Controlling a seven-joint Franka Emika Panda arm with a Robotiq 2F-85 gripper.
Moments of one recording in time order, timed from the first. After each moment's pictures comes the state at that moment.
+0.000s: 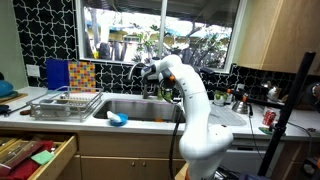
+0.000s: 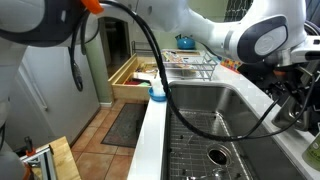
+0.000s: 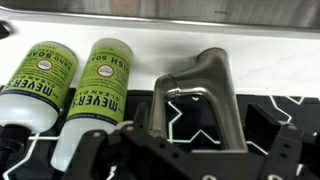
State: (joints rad) arm -0.34 0.59 -0.26 -1.32 0.04 2.45 0.21
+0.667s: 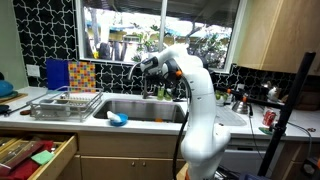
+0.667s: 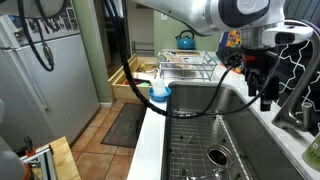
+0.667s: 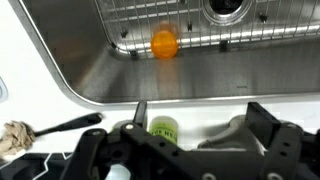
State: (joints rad) arm -0.20 0.36 -0.34 -1.50 -0.10 2.06 0.48
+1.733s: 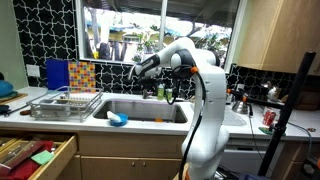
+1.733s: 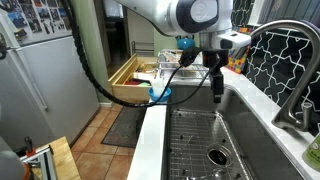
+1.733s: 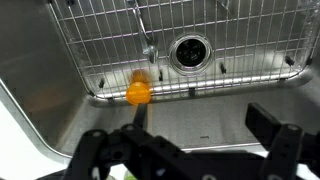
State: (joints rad) arm -0.14 0.13 -0.24 -1.85 -0.12 2.16 0.63
